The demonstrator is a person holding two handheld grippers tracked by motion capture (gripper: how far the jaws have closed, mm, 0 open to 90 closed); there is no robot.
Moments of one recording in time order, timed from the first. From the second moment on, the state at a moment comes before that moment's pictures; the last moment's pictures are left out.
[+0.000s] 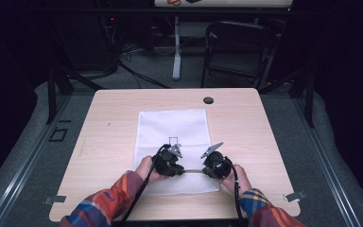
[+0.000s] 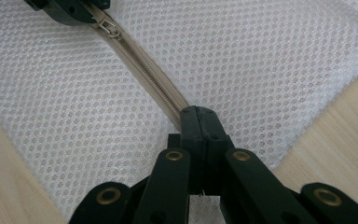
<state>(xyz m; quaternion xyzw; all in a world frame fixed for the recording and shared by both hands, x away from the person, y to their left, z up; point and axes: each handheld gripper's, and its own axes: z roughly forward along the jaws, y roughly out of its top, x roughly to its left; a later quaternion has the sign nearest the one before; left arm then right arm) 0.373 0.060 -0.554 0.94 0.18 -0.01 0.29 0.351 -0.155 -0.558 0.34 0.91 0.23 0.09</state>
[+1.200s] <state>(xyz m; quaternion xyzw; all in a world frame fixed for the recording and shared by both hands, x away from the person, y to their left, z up) 0.369 0.057 -0.559 0.94 0.18 -0.01 0.28 0.350 -0.155 -0.558 0.35 0.91 0.23 0.09</state>
